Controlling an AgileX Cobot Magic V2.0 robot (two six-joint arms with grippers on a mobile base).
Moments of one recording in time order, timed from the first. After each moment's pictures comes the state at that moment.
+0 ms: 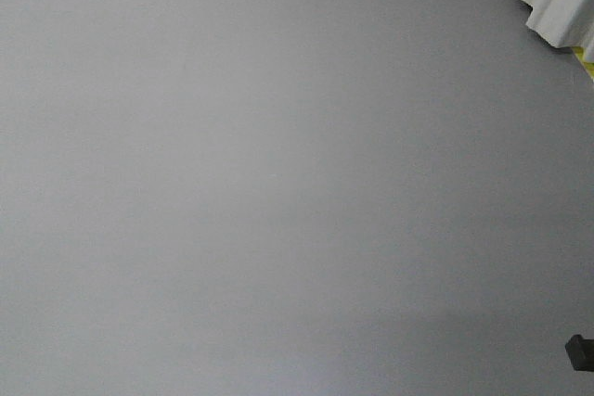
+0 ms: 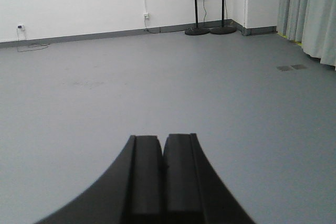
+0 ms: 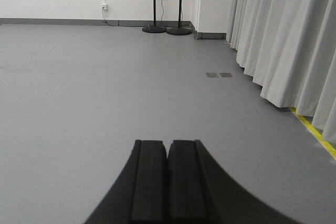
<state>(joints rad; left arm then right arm) -0.01 -0.01 0.03 0.06 0.15 0.00 -0.02 -0.01 0.03 -0.11 0.18 0.08</state>
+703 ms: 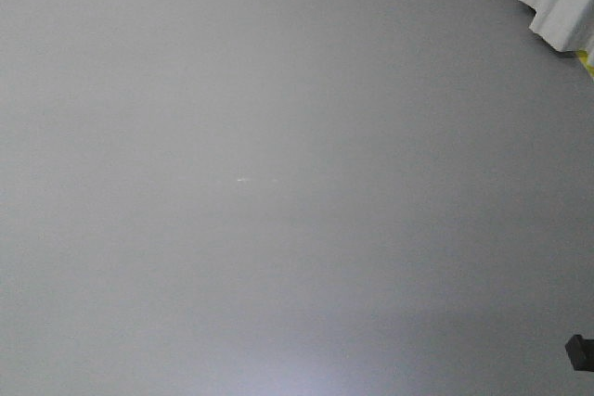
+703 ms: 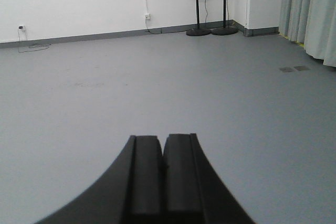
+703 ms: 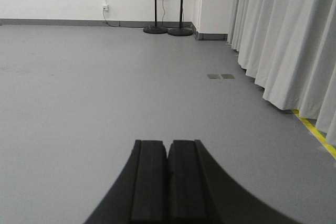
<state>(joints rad) -0.01 -0.01 0.03 0.06 0.15 0.00 -0.02 -0.01 0.03 -0.11 0.18 0.08</state>
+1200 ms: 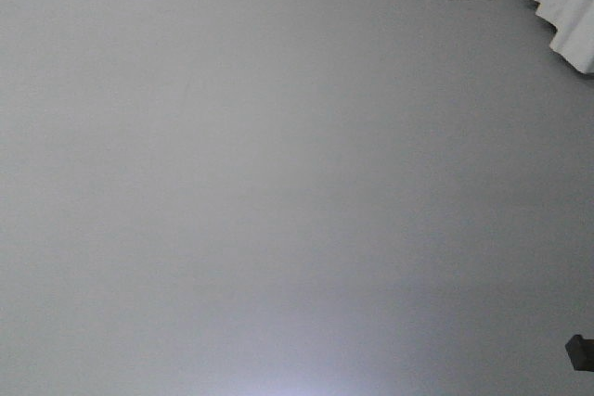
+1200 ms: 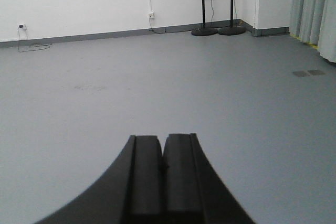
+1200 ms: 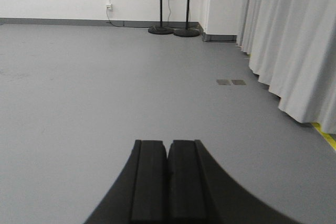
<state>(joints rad) -0.01 -0.01 0.03 0.06 0.15 0.00 -0.02 -0.01 0.03 -0.11 0.18 0.08</state>
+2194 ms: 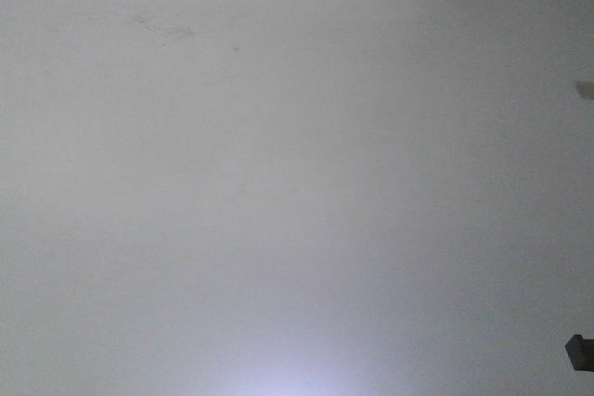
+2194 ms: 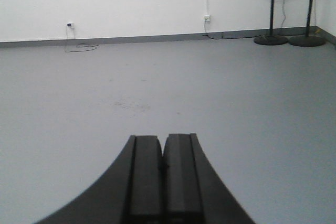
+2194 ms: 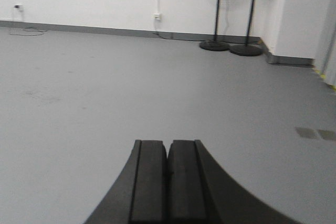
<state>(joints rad) -0.01 -0.01 0.03 0.06 0.15 0.00 -0.02 -0.01 0.03 -0.11 0.18 0.08</state>
